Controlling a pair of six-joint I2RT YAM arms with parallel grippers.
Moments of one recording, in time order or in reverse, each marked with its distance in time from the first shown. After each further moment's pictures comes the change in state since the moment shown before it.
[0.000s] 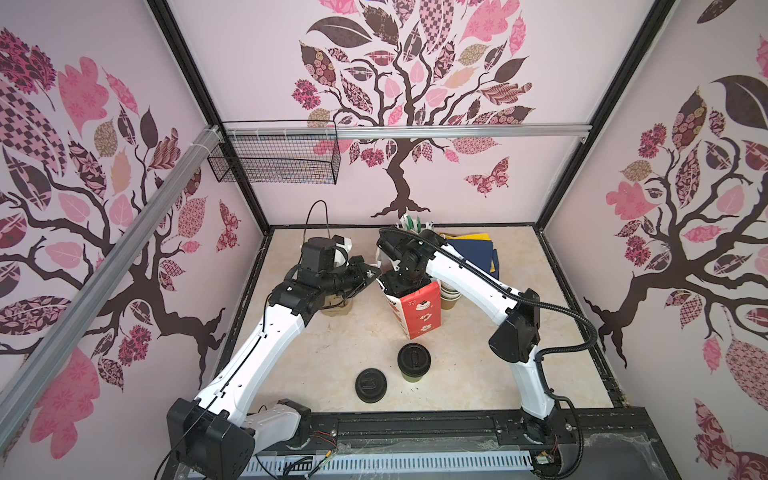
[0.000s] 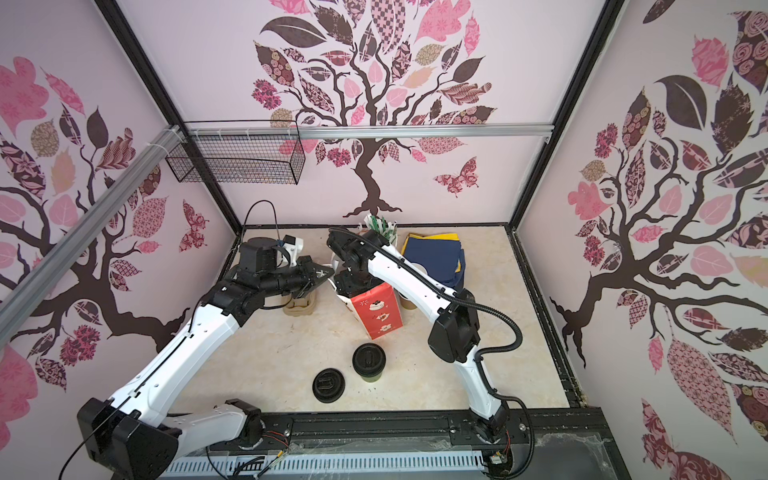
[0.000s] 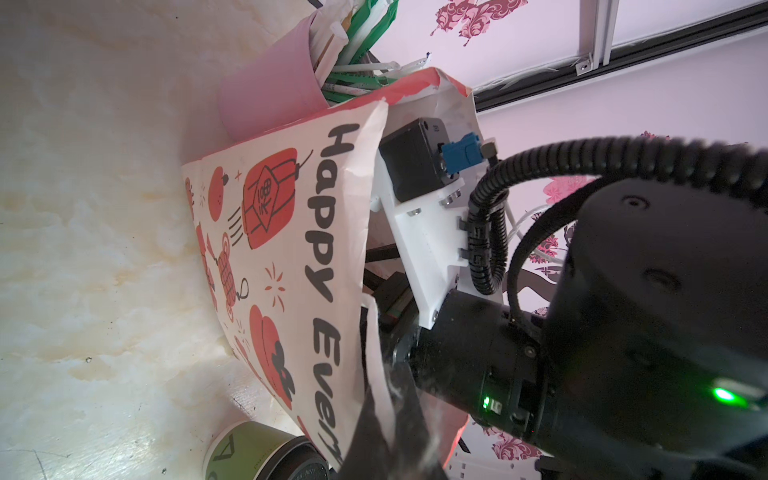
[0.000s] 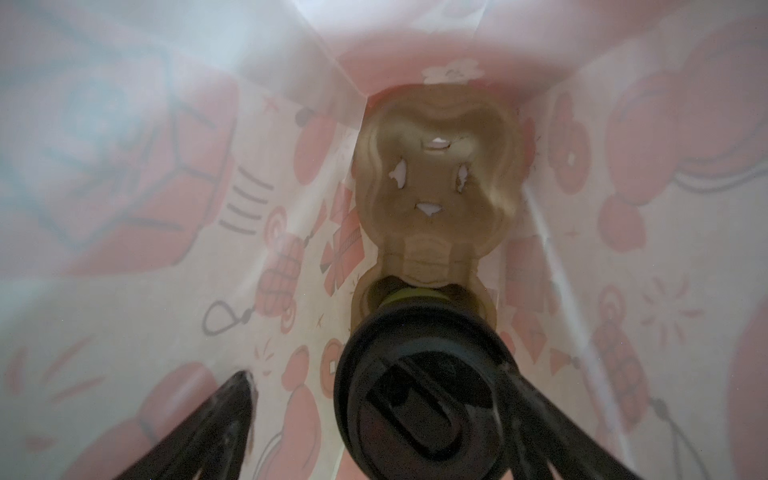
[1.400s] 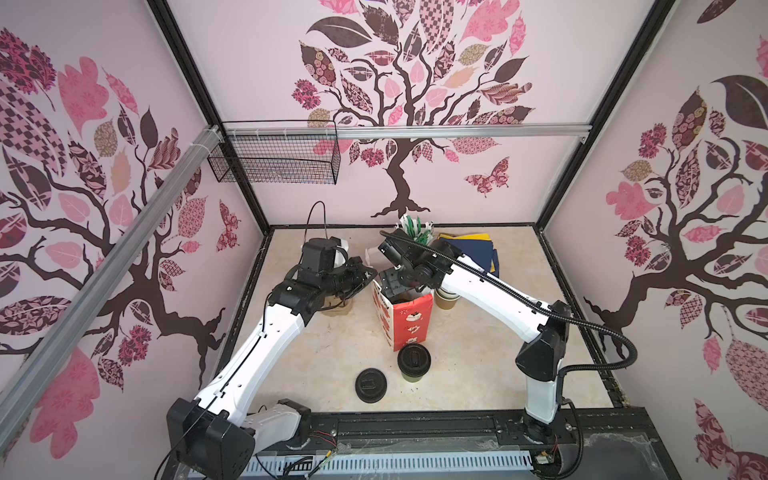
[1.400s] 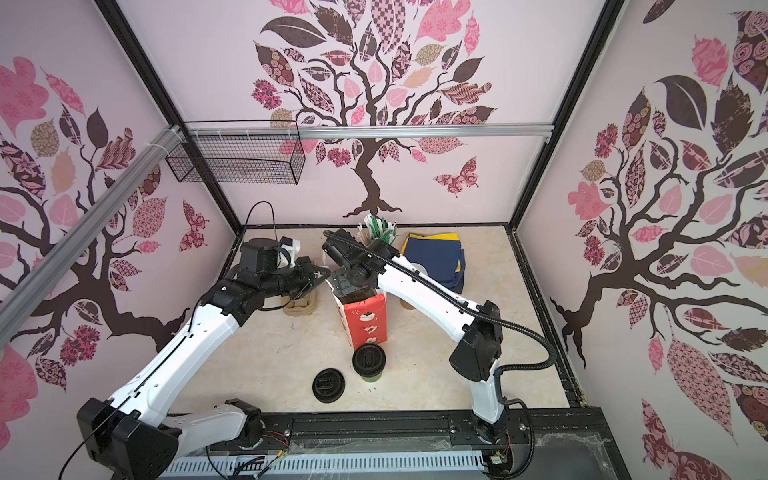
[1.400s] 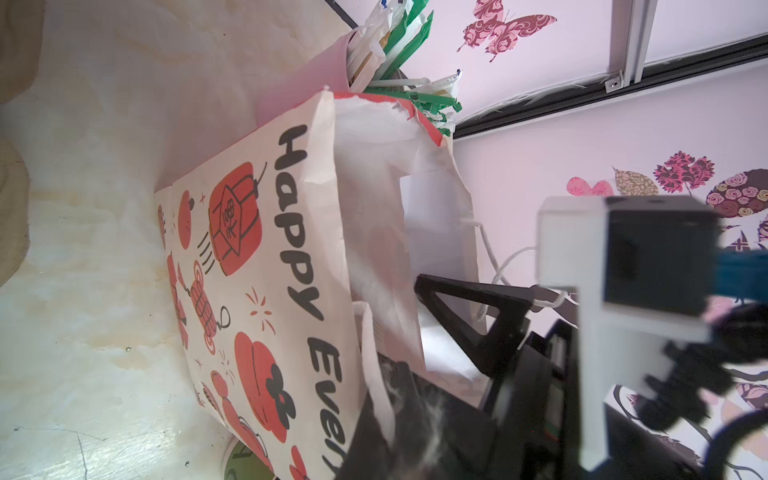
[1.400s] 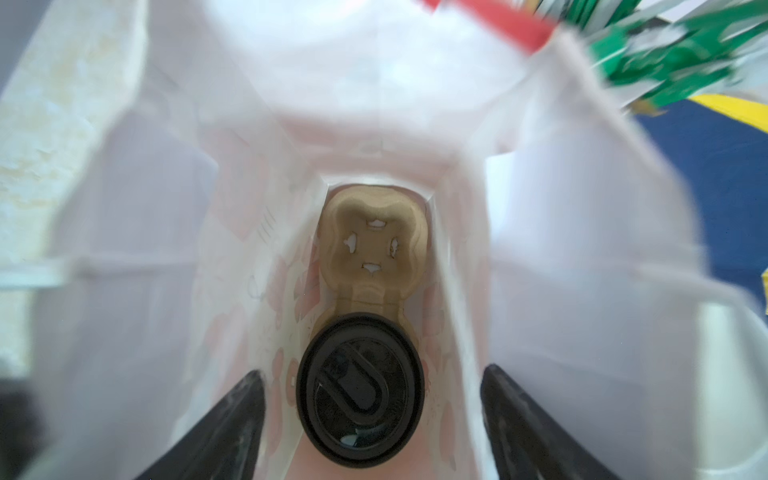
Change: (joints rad) left arm 0.000 -0.001 0.006 -0.048 -0.071 0.003; right arm 0.077 -0.215 -0.164 0.205 0.145 0.015
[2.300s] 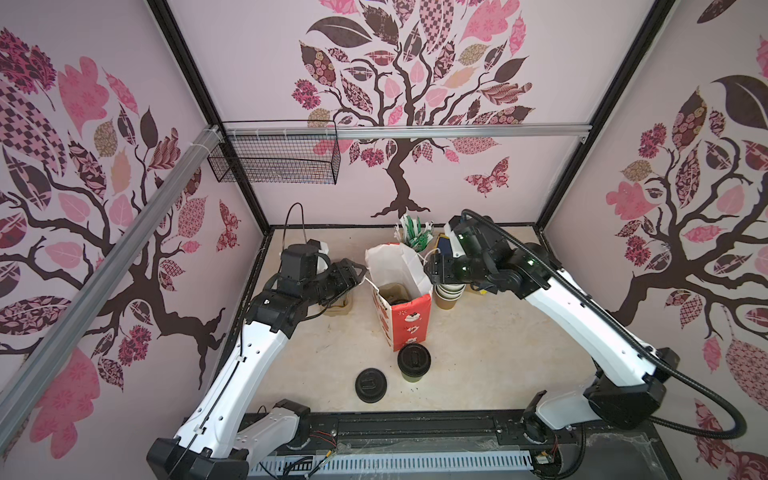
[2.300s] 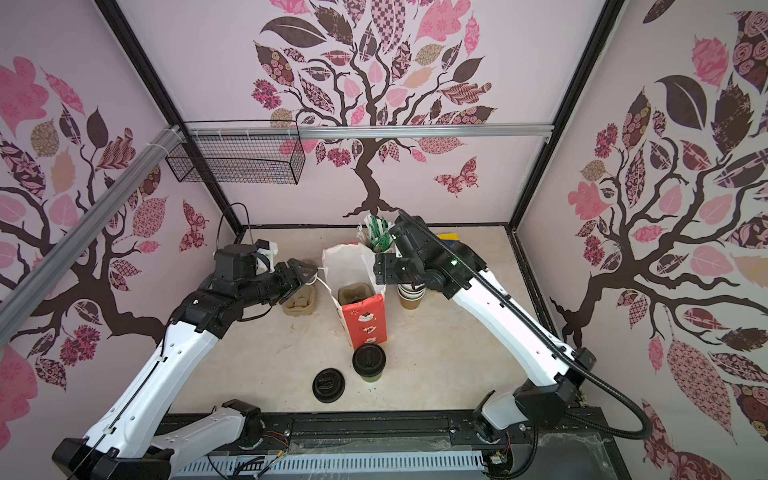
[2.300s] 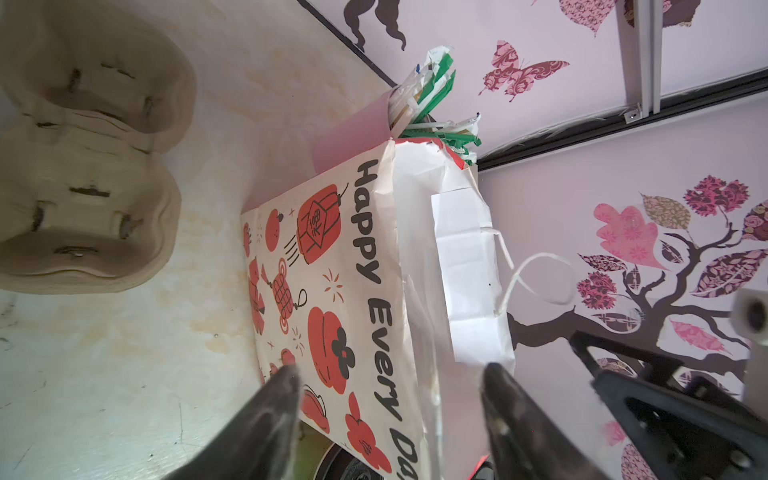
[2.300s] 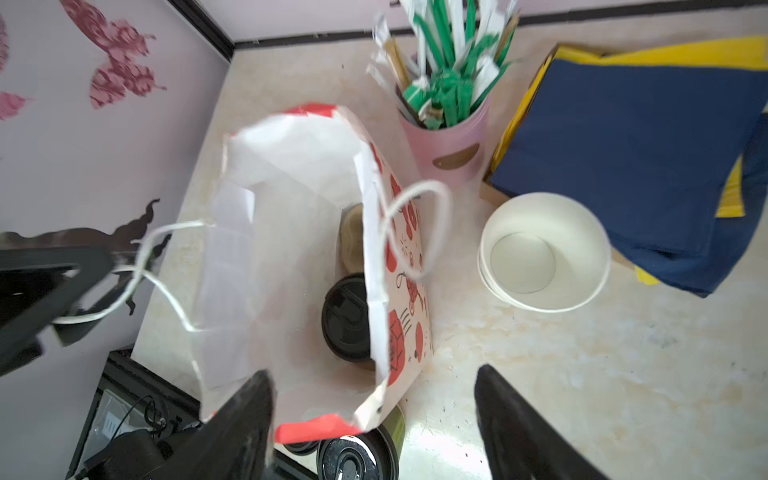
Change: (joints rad) left arm 0.063 -0.134 0.026 -0.180 -0.116 0.089; right arm -0.163 -0.427 -0.340 0.092 -0.220 0.135
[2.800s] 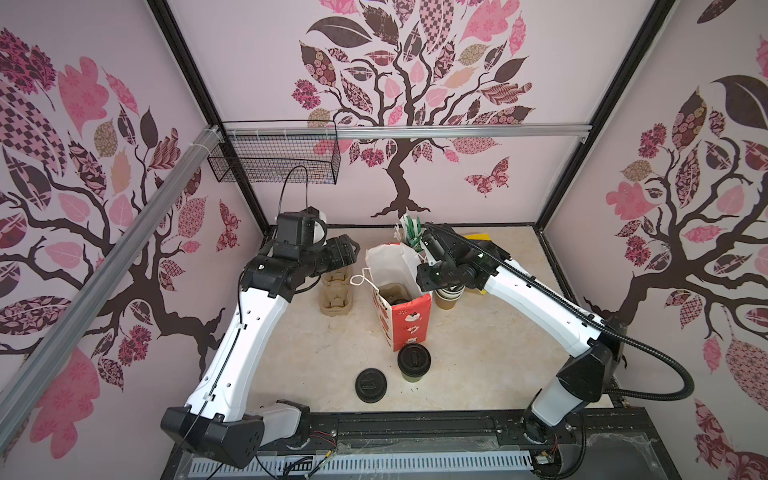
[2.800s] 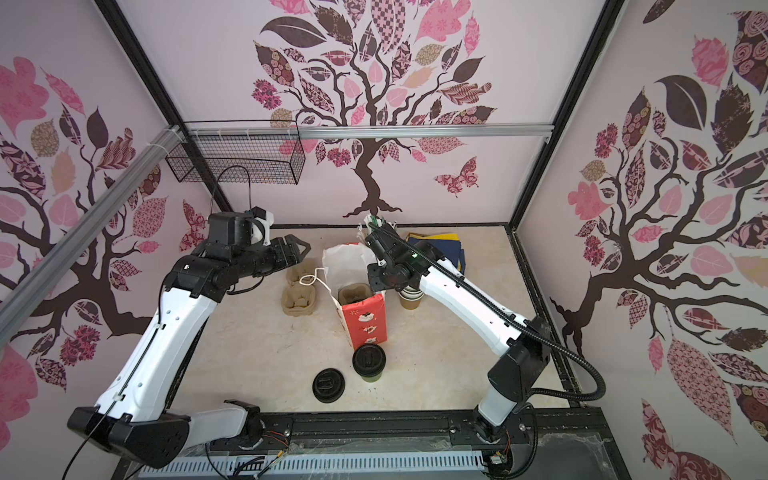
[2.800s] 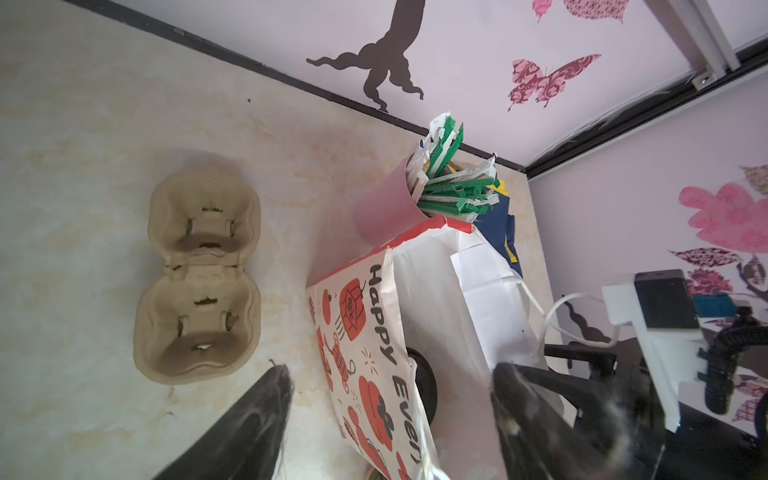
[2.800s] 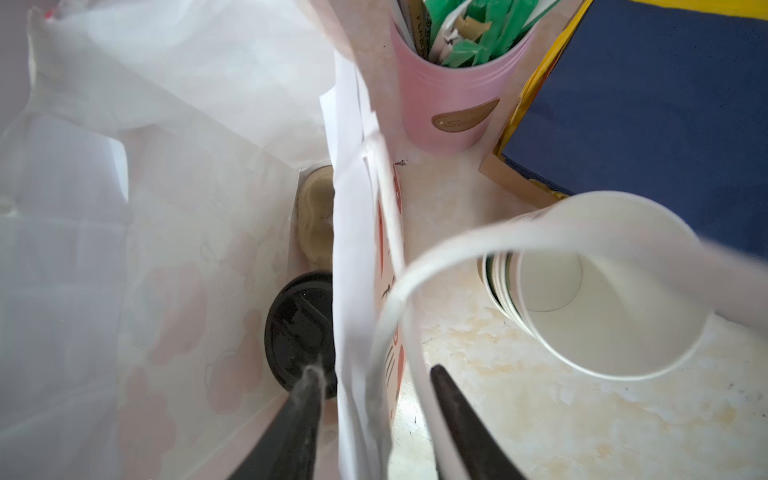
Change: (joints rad) left arm 0.050 0.243 0.381 -0.188 -0.093 0.359; right arm 0.011 0.160 -0.019 0.042 0.053 -0.100
